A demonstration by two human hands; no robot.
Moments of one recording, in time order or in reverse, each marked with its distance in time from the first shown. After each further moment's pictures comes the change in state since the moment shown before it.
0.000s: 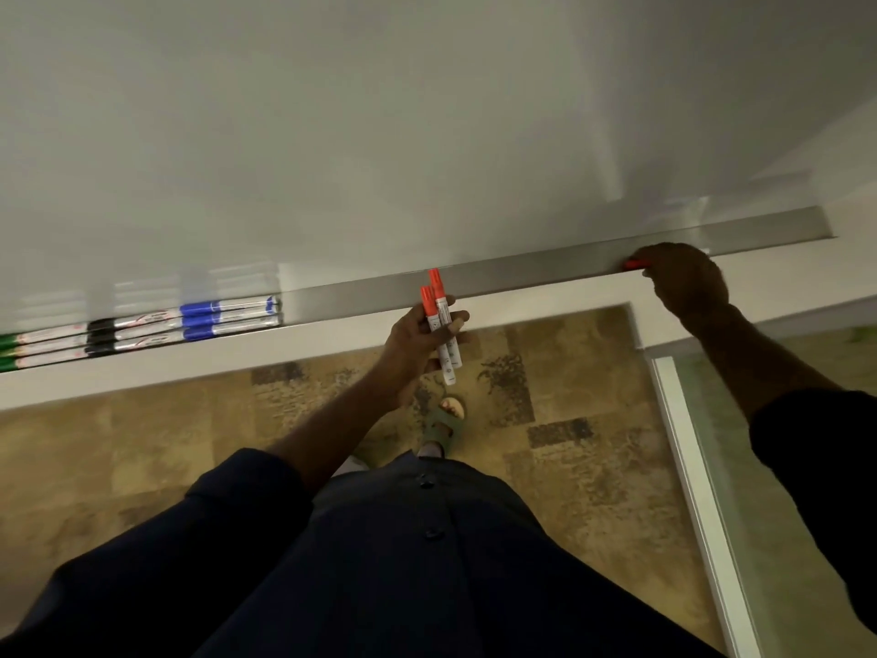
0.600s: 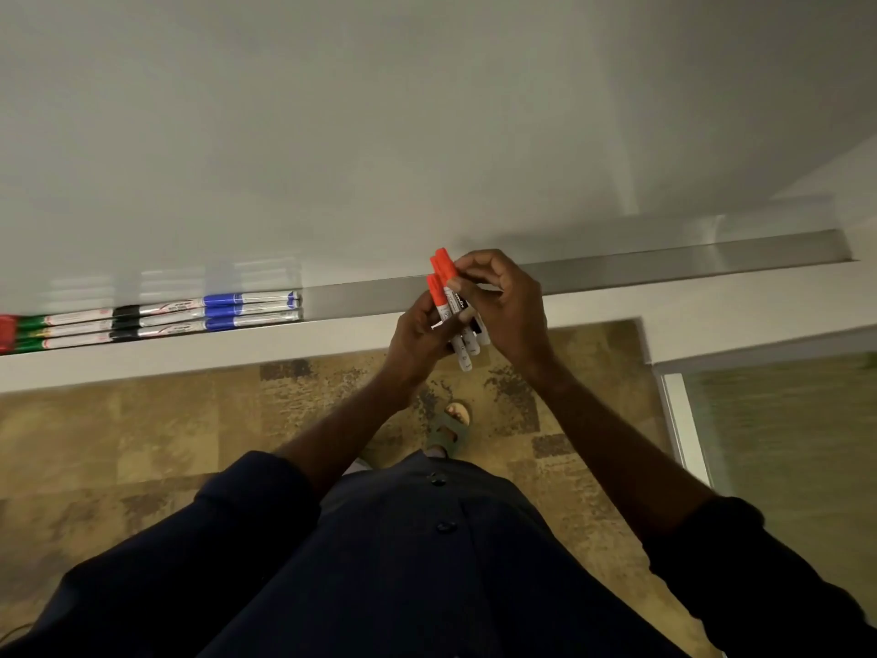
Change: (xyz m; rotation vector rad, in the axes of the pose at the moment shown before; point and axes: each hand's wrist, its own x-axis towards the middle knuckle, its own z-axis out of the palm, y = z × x) left_hand -0.015 0.013 -0.004 0.007 0.064 0.241; right_hand -0.045 -0.263 0.001 1.039 0.113 -0.150
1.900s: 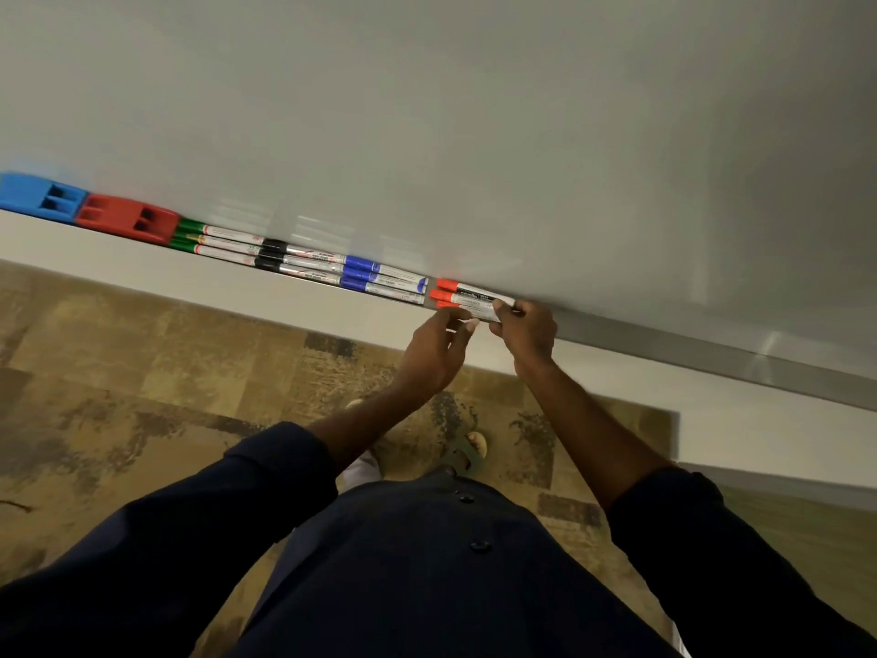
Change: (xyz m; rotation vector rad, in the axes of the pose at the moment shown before) left_hand -0.041 -0.020 -0.135 0.515 0.354 0.176; right_hand 0.021 0.008 0.160 -0.100 0.045 0.525
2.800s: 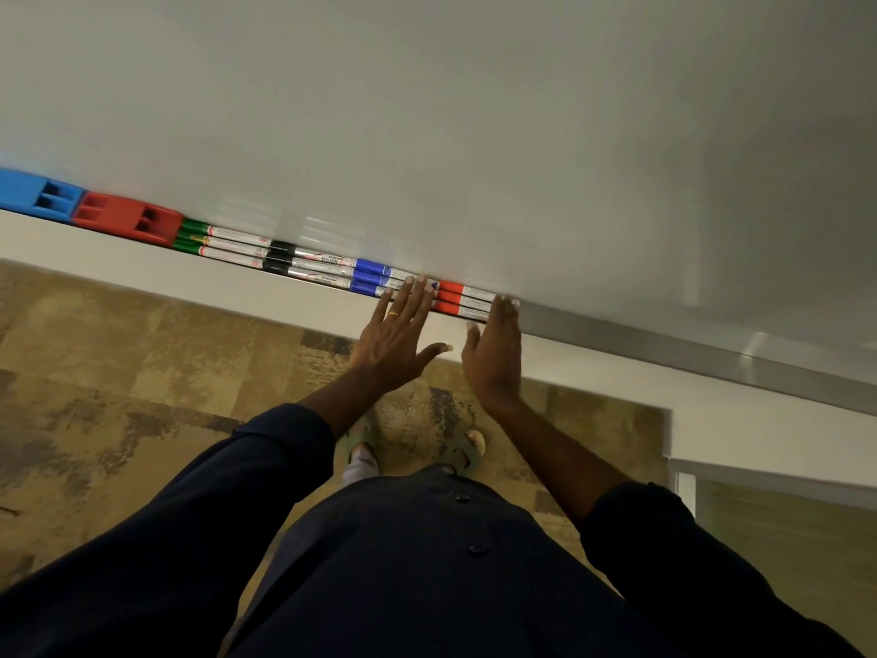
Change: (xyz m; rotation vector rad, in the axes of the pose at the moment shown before) left_hand 0.039 -0.075 -0.059 1.043 -0.209 0.248; right_hand -0.044 0.021 0.053 -0.643 0.044 -0.444
